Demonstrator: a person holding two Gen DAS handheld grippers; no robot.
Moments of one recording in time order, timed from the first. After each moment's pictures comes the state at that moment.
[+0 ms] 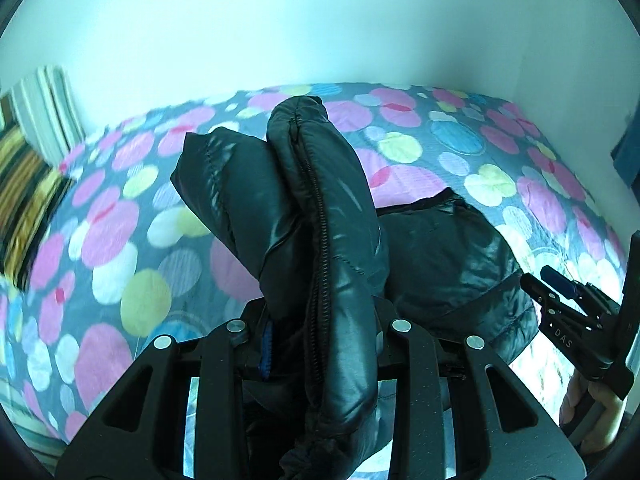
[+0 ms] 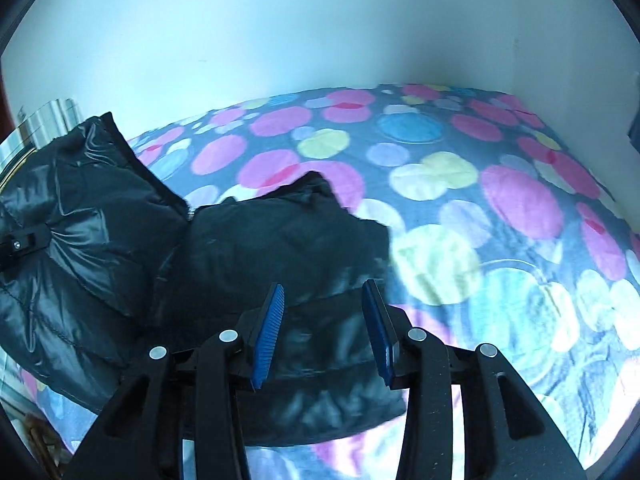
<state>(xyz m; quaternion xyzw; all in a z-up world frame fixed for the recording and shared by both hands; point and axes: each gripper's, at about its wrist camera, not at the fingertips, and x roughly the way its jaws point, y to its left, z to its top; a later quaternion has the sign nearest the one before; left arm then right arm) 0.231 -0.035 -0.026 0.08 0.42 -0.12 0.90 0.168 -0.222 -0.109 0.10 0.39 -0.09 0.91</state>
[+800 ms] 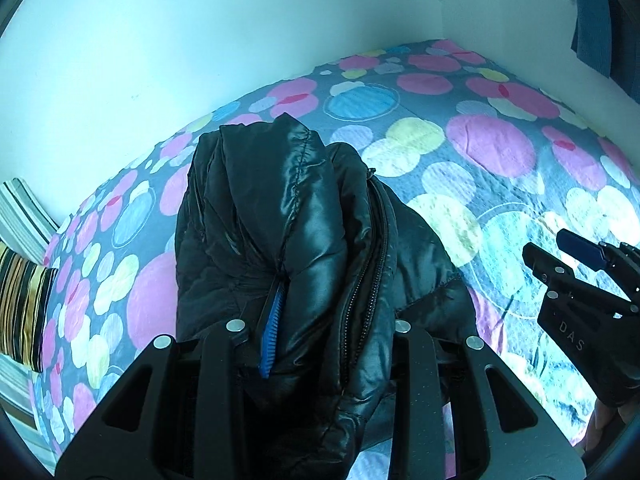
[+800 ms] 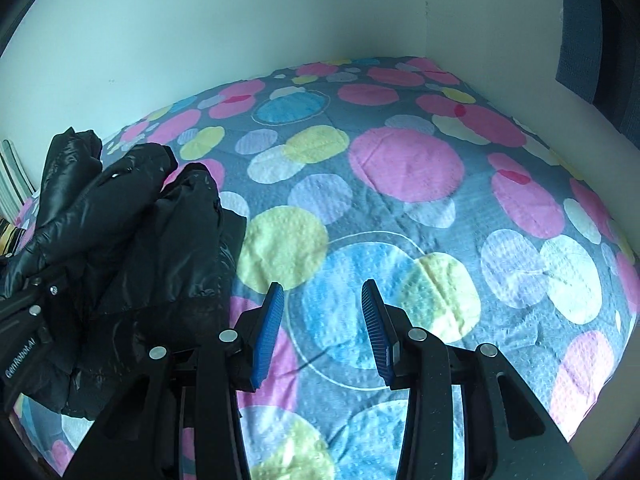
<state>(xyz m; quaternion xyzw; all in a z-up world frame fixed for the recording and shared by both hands) 0.201 -0.245 -0.083 0.22 0.39 -0.16 0.88 0.133 -0.338 -0.129 0.14 0.42 -0.20 0.88</state>
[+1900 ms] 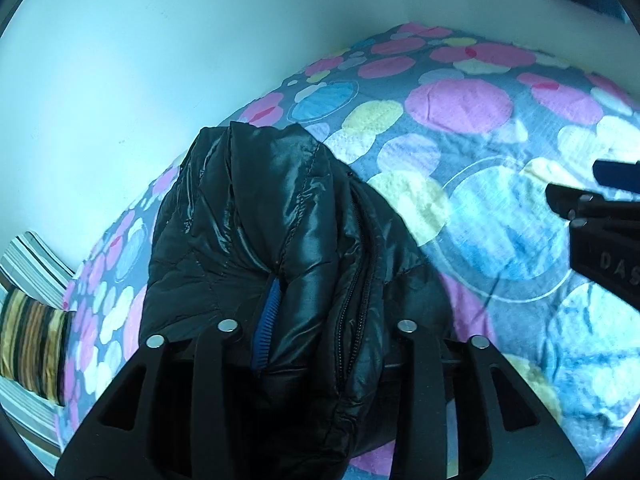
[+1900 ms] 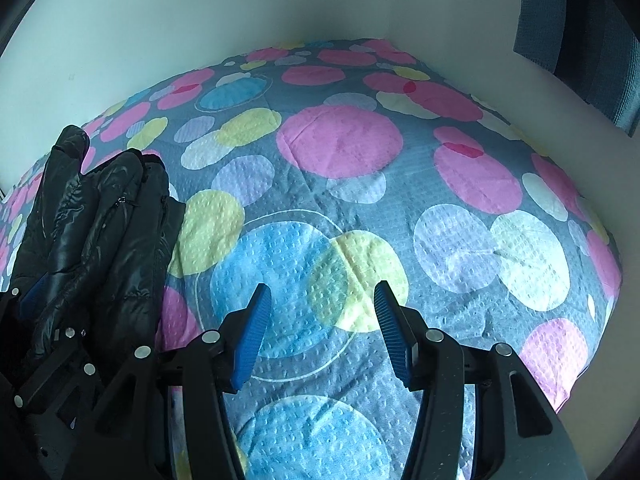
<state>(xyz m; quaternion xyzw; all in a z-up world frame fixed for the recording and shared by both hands) 0.161 -0.301 -0.134 0.30 0.33 -0.17 0.88 0.110 -0.382 -0.146 0.13 0.44 -0.25 0.85</state>
